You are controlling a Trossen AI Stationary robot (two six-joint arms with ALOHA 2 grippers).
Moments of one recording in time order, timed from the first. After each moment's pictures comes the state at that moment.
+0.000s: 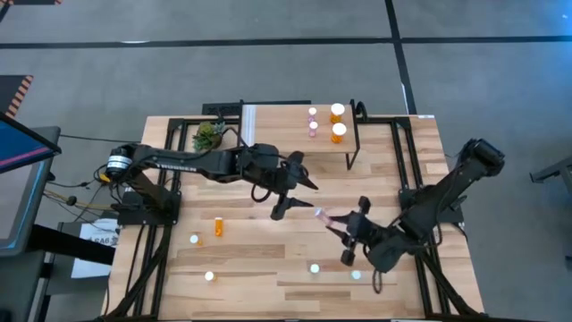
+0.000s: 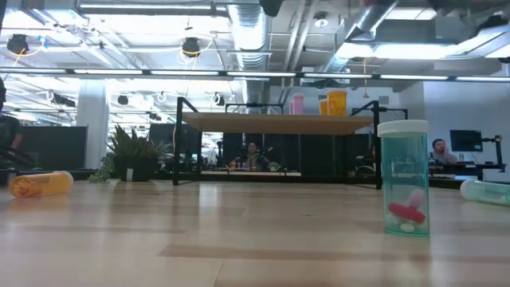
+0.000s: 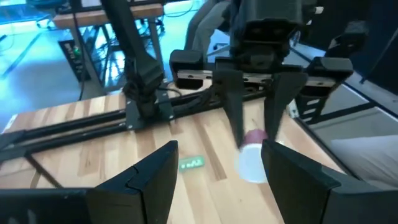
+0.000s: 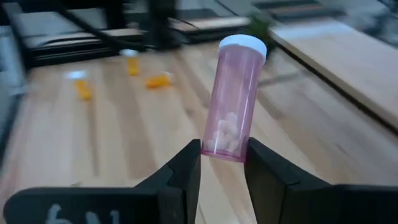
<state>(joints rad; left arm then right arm) -0.01 1.63 1.40 -0.11 0.26 0.15 0.70 1.36 0.99 -0.35 0.97 0.58</state>
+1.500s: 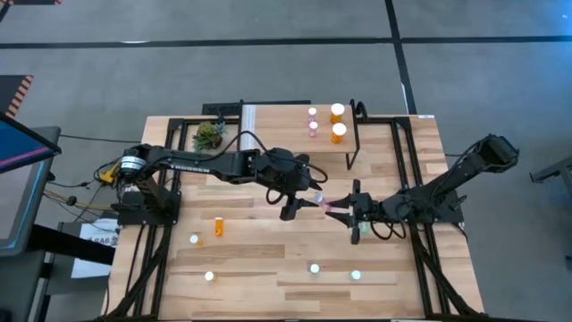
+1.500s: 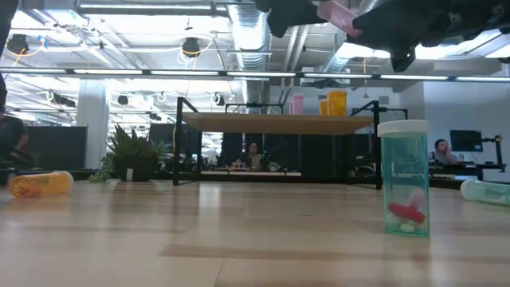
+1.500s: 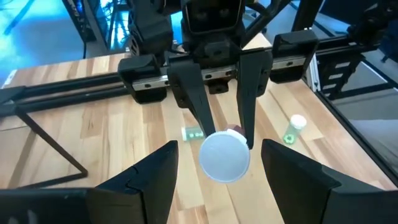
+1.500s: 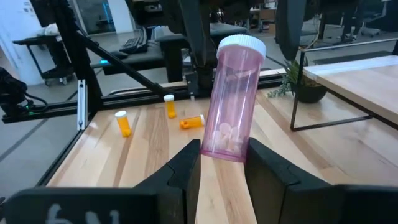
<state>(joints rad) -0.01 1.74 1.48 -0.22 0.20 0.13 0.44 1.12 0.39 0.63 0.57 0.17</state>
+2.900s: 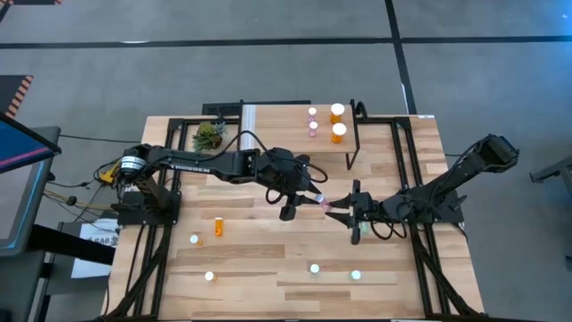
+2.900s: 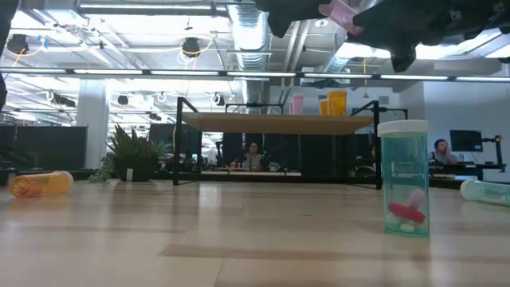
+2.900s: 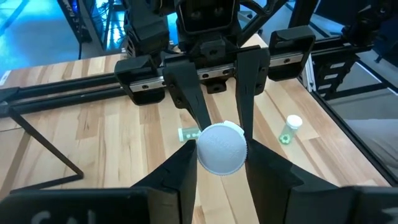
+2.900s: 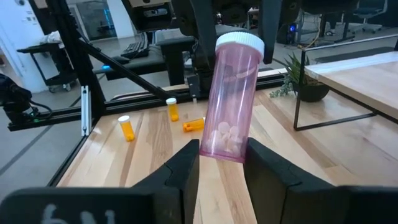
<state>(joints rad) 0.00 1.74 1.48 -0.22 0.22 0.13 0.44 1.12 0.39 0.64 0.57 0.20</state>
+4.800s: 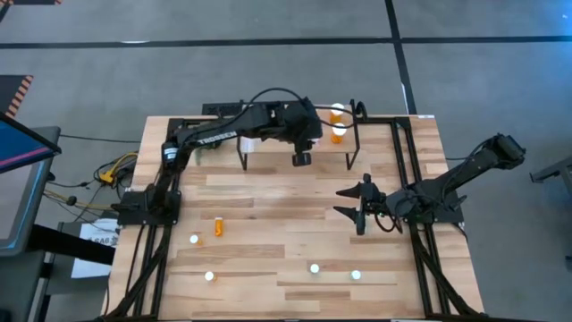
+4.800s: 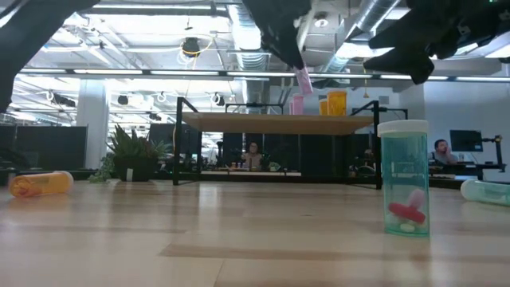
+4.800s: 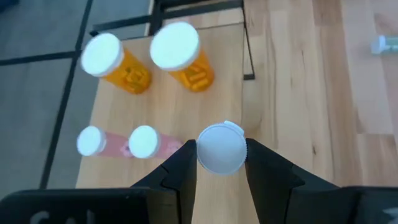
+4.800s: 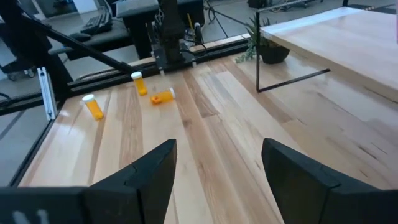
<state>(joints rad) 0.24 2.08 2.22 -0.98 -0.14 0.31 0.42 0.92 0.39 0.25 0.63 0.36</state>
